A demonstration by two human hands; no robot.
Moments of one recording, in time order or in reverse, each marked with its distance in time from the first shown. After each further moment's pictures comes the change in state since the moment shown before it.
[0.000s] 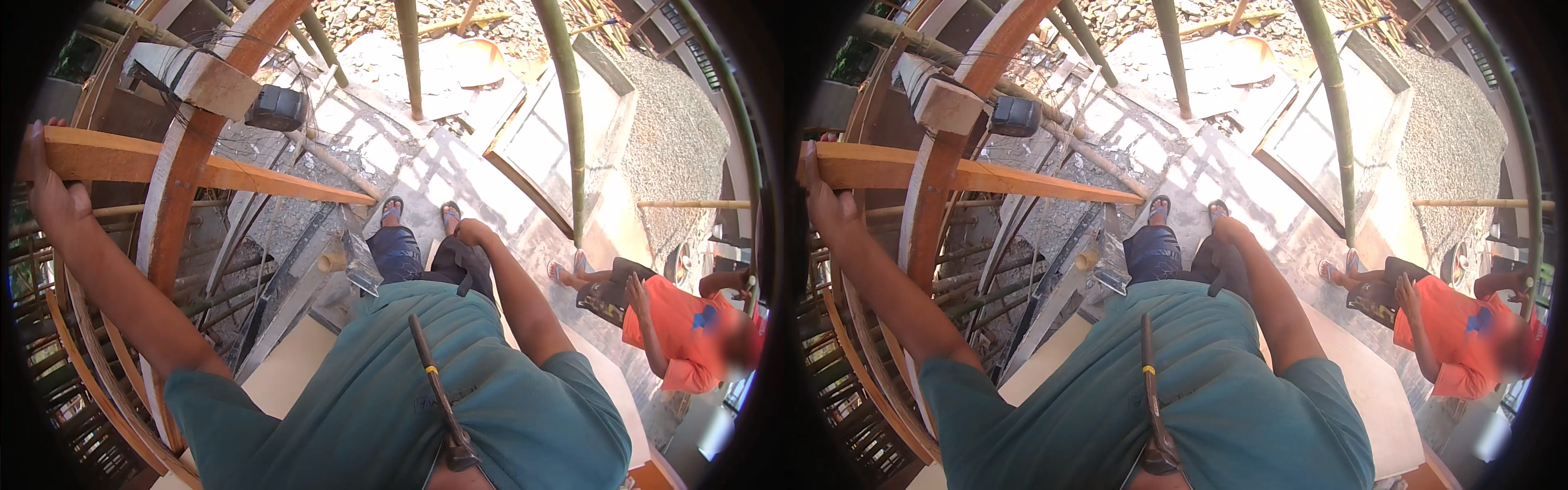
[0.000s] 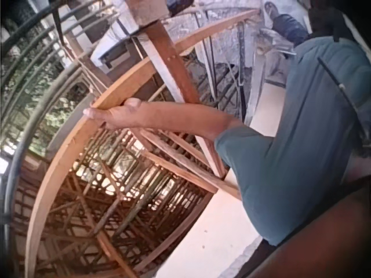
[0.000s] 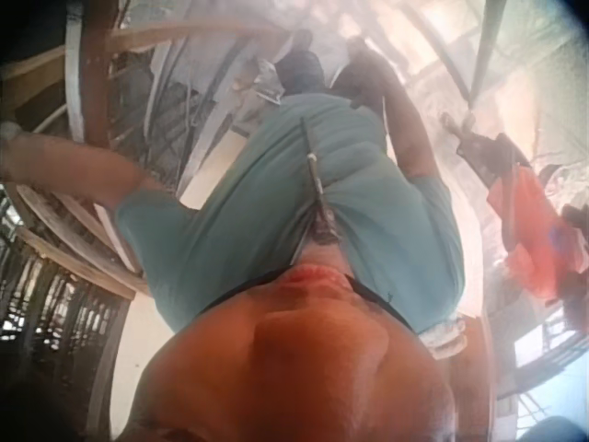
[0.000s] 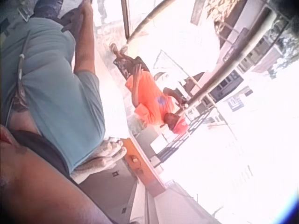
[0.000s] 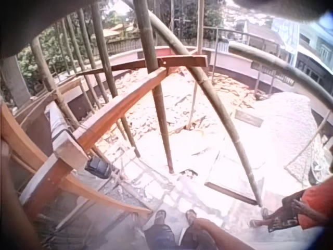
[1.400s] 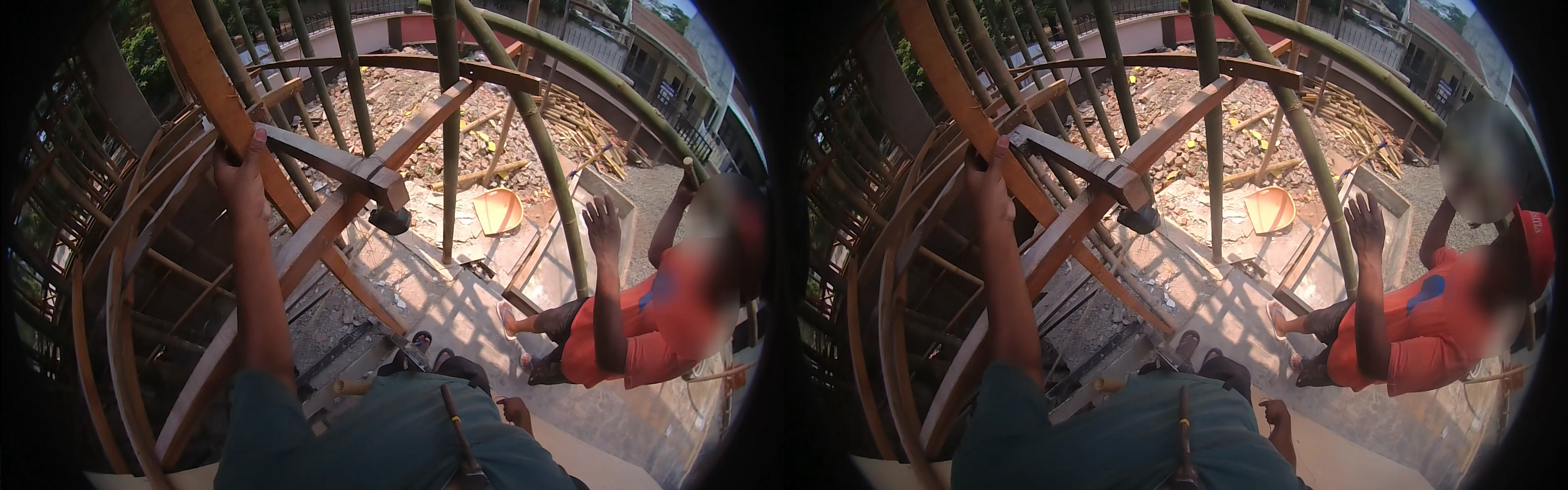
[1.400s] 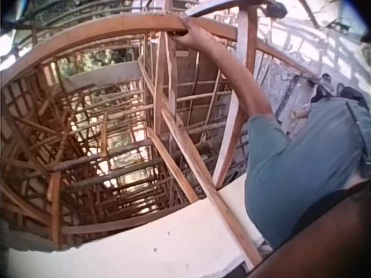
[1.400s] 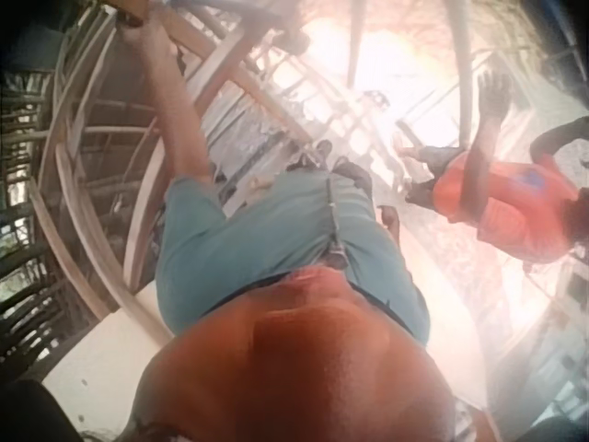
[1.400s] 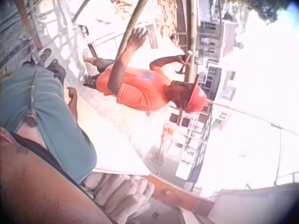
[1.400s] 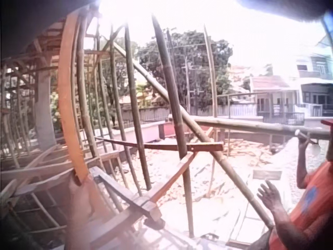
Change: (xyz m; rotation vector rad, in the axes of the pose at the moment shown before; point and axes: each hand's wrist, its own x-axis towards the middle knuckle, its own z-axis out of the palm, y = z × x) left_hand -0.024 -0.015 0.006 -0.260 -0.124 0.144; right_hand -0.140 0.061 0.195 1.189 0.099 0.439
